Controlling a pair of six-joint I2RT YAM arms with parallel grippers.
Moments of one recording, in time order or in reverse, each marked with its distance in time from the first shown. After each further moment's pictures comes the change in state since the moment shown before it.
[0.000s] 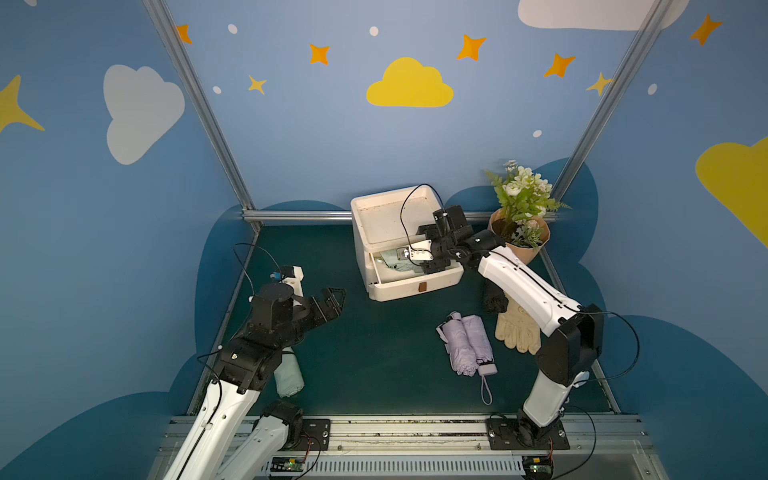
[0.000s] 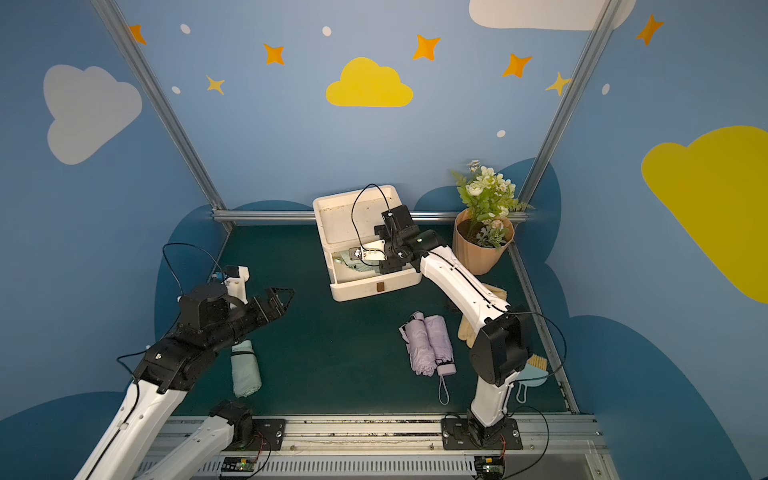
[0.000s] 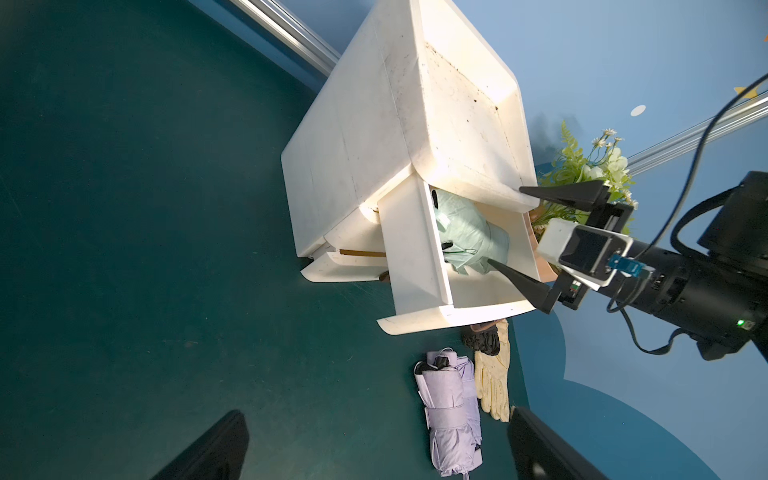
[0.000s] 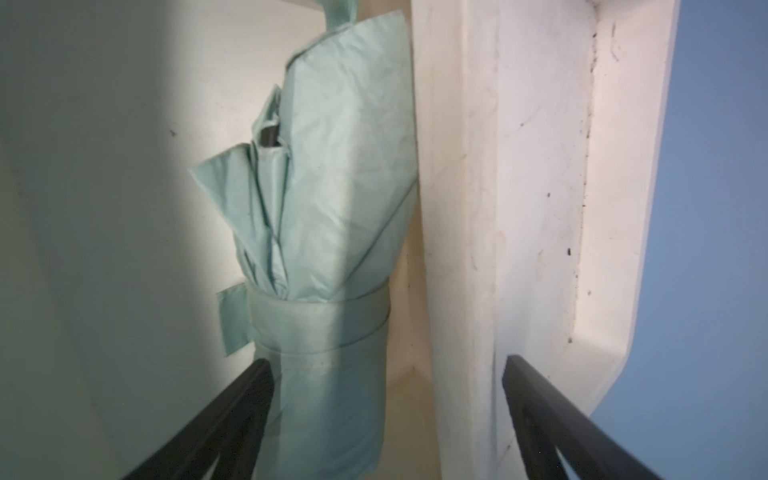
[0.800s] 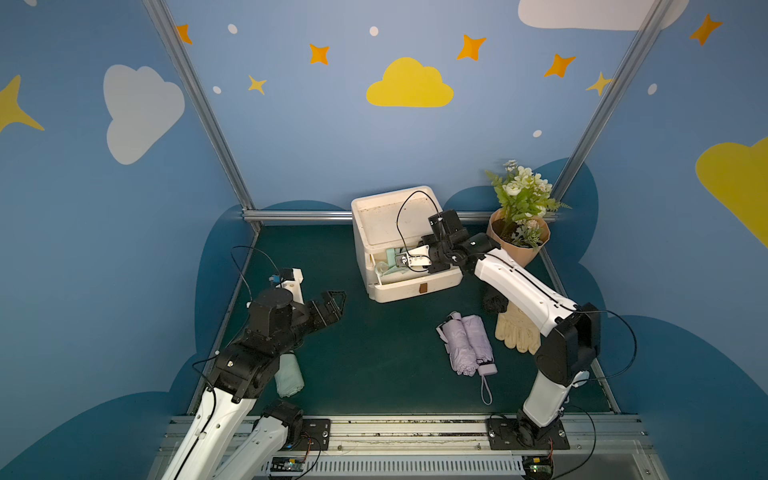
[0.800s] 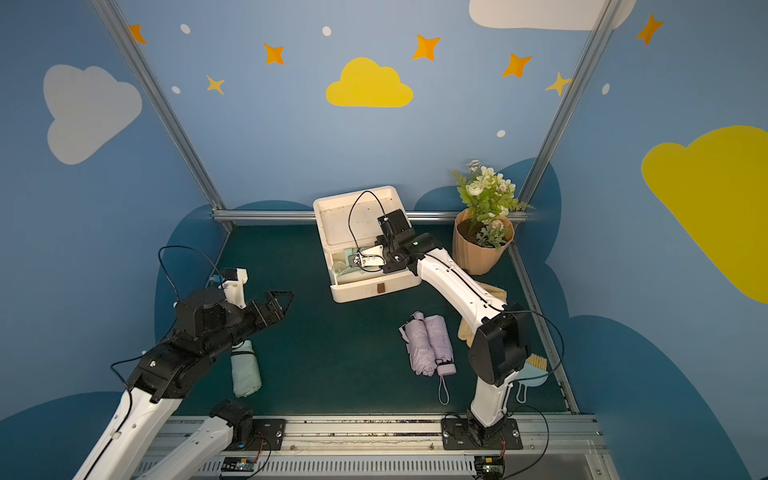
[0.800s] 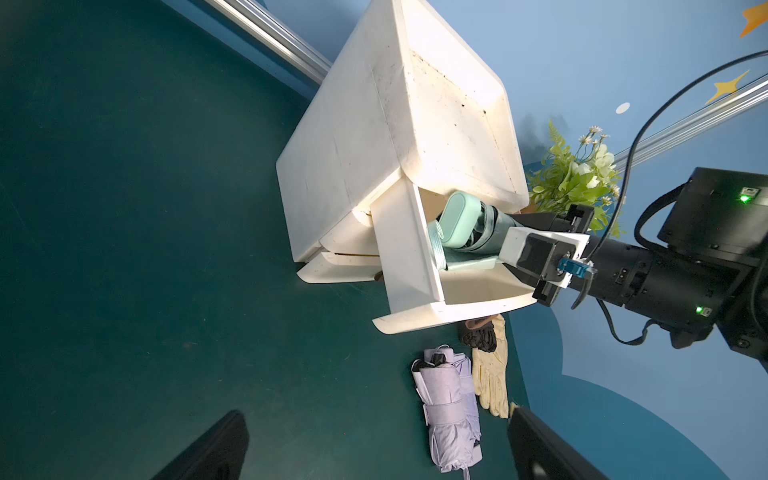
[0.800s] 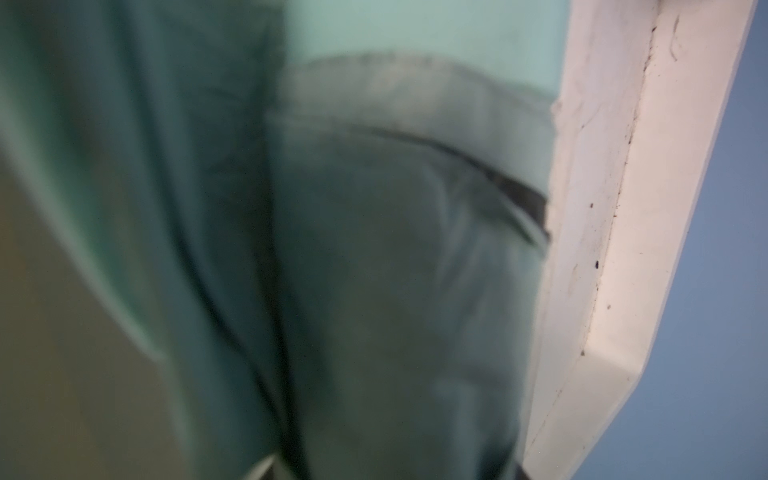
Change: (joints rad) left arm -0.053 -0.034 -0.001 -0.005 -0.037 -0.002; right arm 0.027 0.008 -0.040 -0.012 0.055 -0.059
